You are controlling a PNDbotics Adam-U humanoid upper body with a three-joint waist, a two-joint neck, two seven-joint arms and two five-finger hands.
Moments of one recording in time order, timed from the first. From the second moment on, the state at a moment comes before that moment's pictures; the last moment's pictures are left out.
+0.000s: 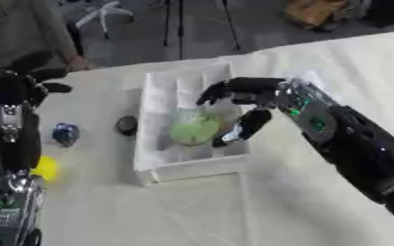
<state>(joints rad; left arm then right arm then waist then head) -0.25 0.06 -0.06 -1.84 -0.10 -0.23 0.05 -0.78 -0.41 0.46 -1.19 0.56 -0.40 0.47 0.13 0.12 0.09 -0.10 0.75</state>
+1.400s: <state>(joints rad) -0.21 0.10 0.03 -1.83 -0.14 -0.22 0.18 -0.43 -0.60 0.22 -1.80 0.15 -0.15 0.15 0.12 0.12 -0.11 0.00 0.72</state>
